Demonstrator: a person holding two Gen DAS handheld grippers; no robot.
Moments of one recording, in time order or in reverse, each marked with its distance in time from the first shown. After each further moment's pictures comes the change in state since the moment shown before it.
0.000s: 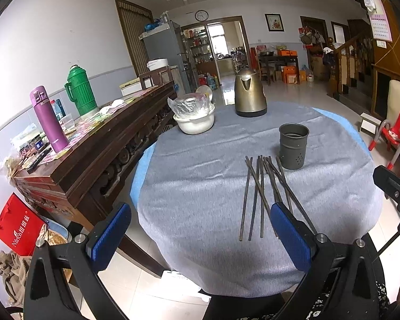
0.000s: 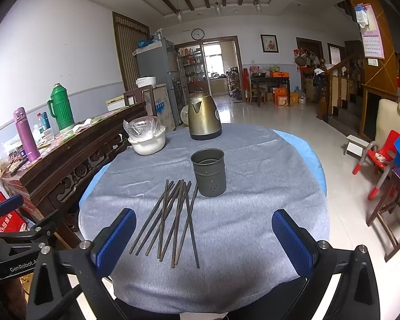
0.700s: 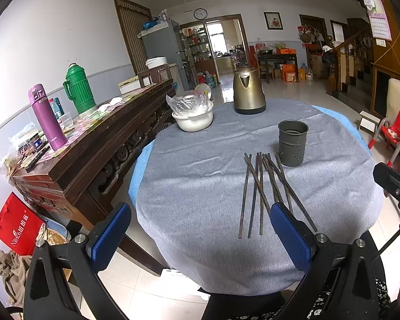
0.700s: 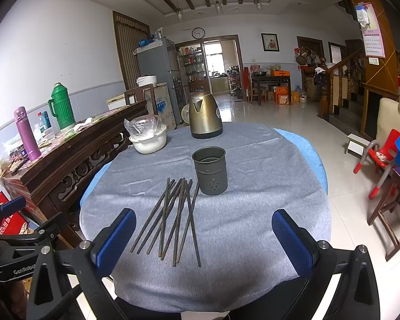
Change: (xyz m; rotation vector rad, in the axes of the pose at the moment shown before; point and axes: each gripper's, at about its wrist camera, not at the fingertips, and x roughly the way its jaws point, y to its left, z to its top) left arm 0.003 0.000 -0.002 0.000 0.010 -0.007; right arm 0.002 0.001 -0.002 0.004 0.003 0.004
